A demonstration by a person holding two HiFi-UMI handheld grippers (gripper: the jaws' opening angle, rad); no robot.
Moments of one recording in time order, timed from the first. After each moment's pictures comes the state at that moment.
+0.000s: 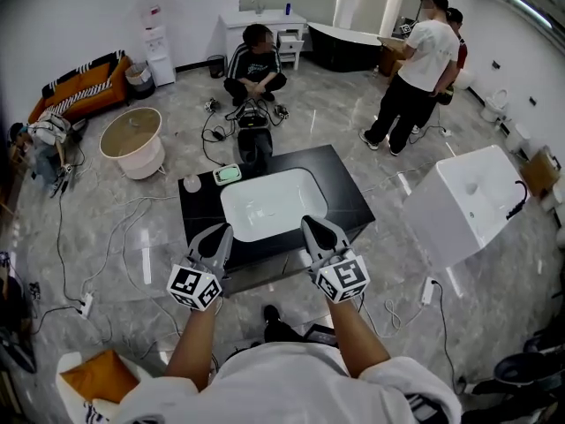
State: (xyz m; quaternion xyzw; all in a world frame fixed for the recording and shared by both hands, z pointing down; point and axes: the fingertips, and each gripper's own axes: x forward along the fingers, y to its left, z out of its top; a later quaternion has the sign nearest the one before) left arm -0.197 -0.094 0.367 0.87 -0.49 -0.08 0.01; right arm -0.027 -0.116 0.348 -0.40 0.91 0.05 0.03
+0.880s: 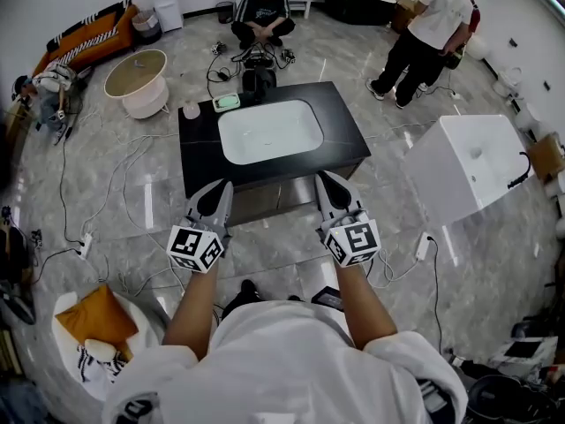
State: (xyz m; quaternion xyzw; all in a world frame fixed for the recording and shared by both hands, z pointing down) left arm -0.150 0.024 0.390 0.84 -0.53 -0.06 0.03; right arm 0.041 -0.007 0.358 -0.42 0.91 0.05 0.01
